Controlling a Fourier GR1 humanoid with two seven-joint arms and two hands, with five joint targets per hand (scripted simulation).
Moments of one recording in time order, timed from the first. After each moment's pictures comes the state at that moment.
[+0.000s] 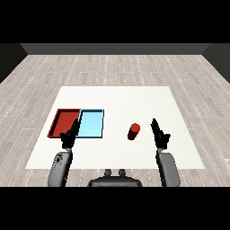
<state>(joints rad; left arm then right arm) 0.00 0.13 -0.01 -1.55 0.01 -0.01 0.01 0.01 -0.07 -0.02 -1.58 0.02 -0.01 0.00</state>
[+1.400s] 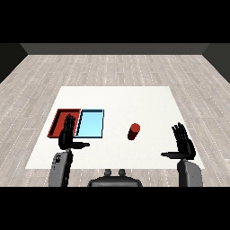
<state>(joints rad) 0.00 0.07 0.06 -1.61 0.10 -0.10 -0.43 0.14 -0.23 -0.30 -1.59 -0.25 0.43 -0.38</state>
